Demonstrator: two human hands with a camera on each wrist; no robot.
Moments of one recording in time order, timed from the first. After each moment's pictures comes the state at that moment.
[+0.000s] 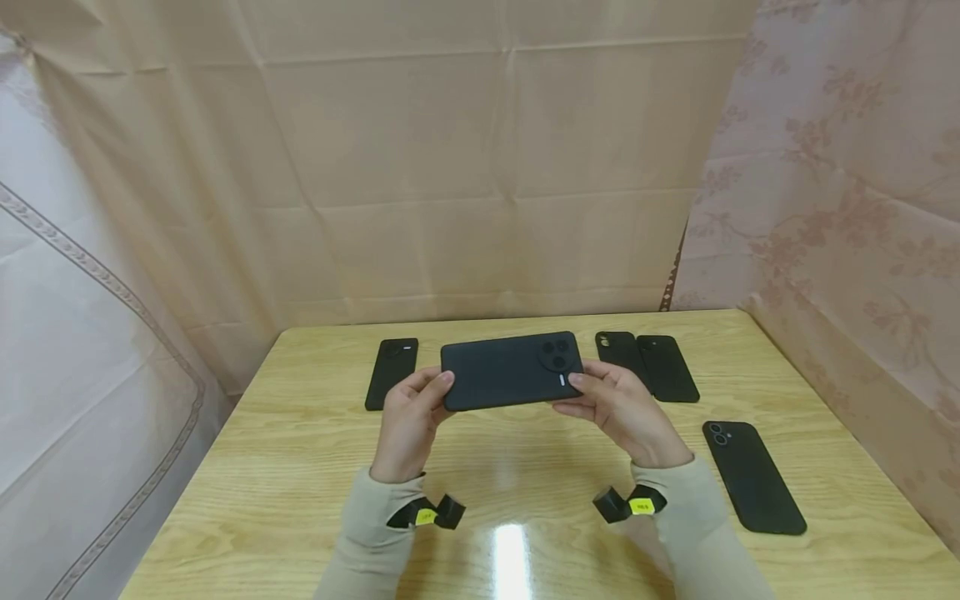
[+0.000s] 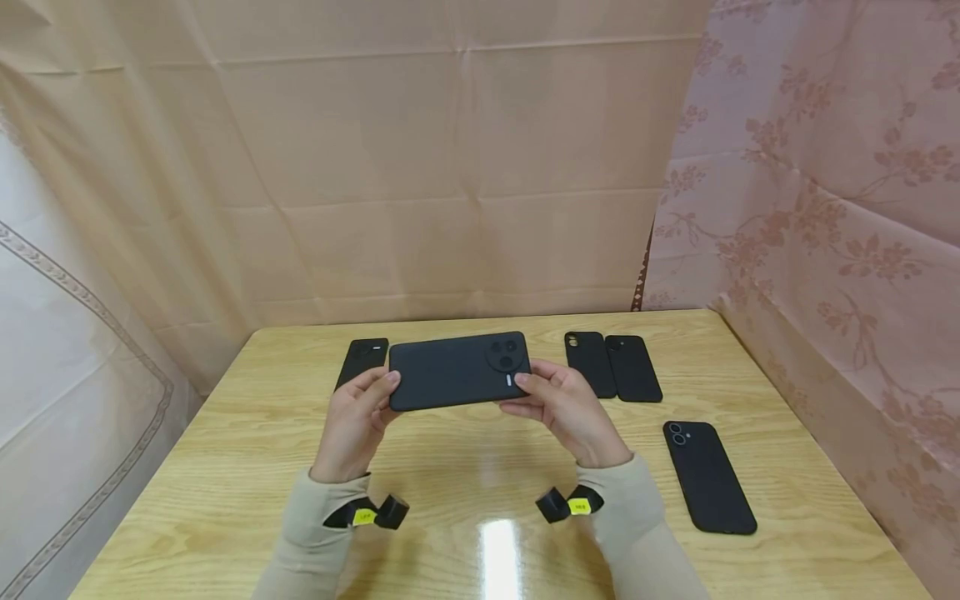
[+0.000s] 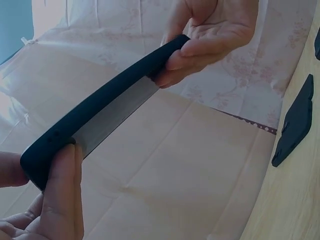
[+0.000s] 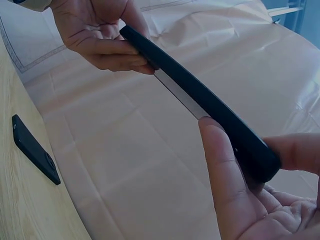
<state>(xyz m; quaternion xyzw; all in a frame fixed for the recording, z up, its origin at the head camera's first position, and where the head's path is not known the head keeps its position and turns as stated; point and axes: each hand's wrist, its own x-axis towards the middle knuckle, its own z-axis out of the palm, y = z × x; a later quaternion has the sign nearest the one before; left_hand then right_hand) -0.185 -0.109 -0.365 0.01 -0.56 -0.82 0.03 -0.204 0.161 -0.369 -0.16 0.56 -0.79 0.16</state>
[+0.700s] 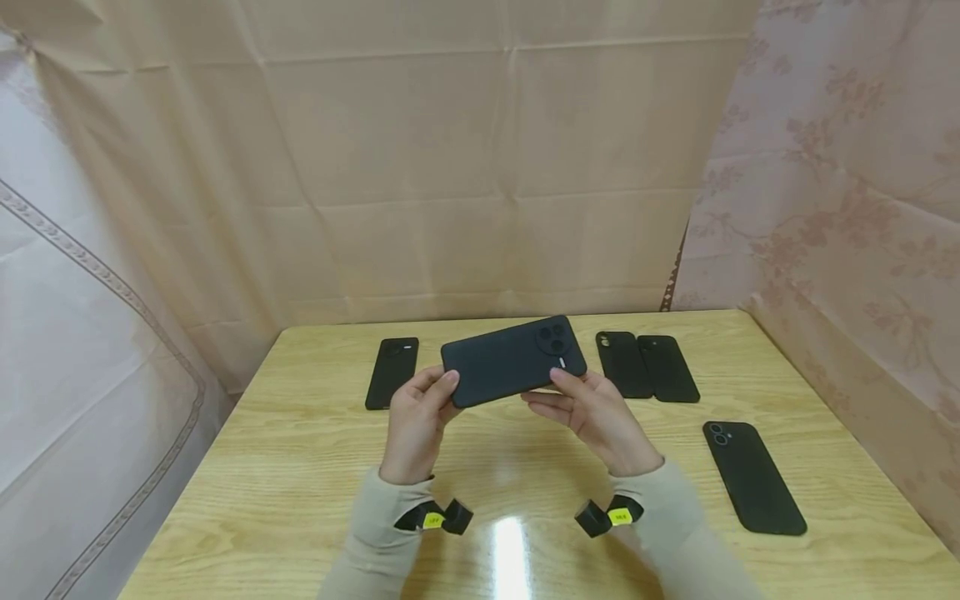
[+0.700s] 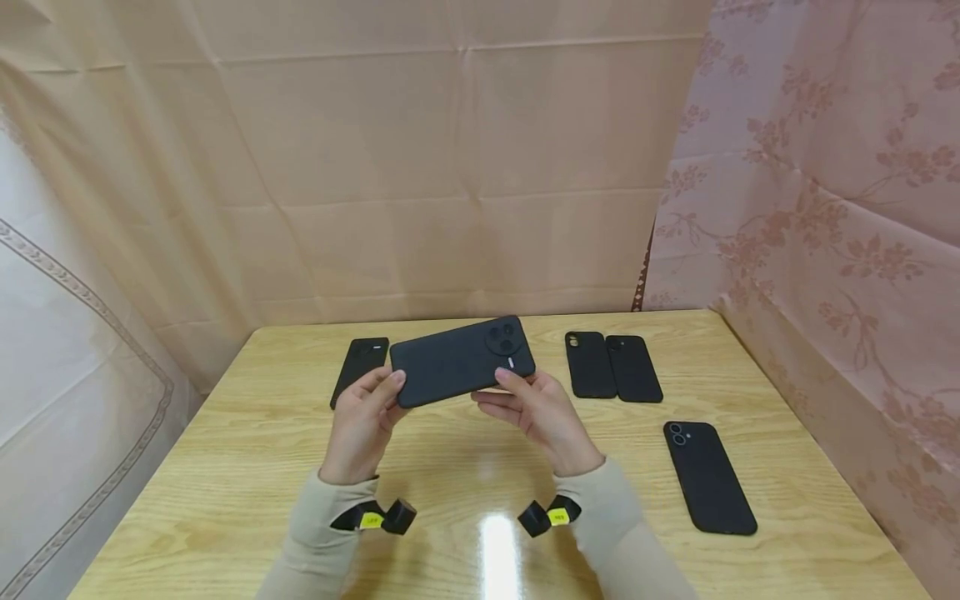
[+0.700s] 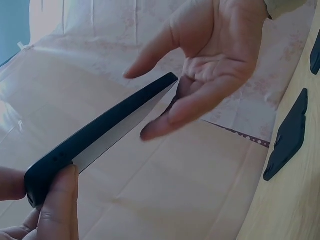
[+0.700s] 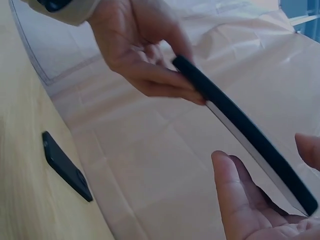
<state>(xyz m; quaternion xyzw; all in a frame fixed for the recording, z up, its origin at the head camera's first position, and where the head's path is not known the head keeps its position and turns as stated) -0.183 -0.099 -0.366 0.02 -0.55 -0.84 0.04 -0.202 0.132 -0.377 -0.10 0.52 -0.83 0.17</state>
